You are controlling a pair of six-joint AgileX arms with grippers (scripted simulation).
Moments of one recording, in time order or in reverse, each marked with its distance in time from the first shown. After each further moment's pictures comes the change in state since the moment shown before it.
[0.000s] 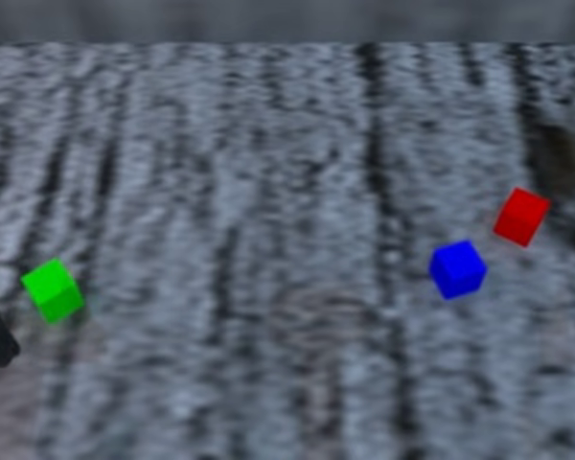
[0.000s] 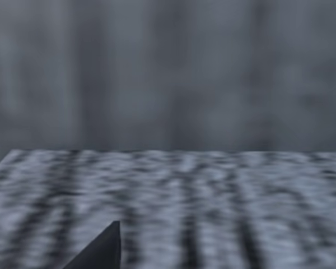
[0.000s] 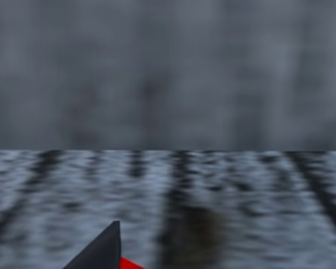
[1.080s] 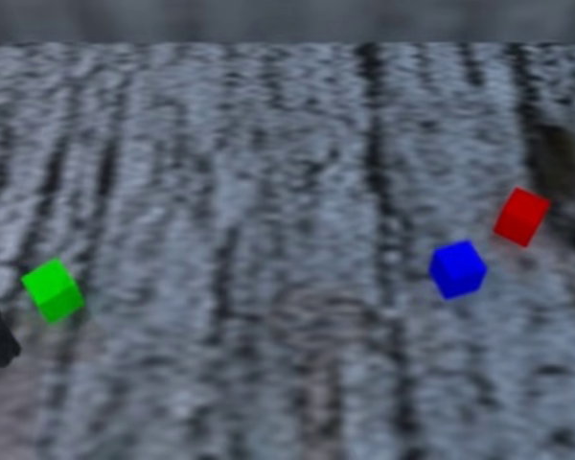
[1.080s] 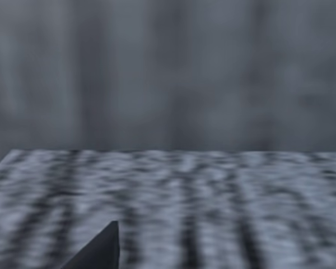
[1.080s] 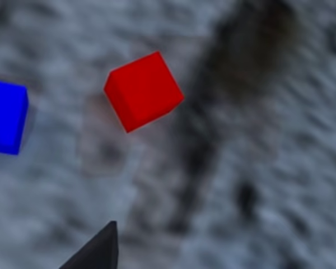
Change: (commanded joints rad) left arm 0.000 0.000 0.000 0.000 0.000 0.000; right arm 0.094 1.241 1.033 -0.695 0.006 -0.448
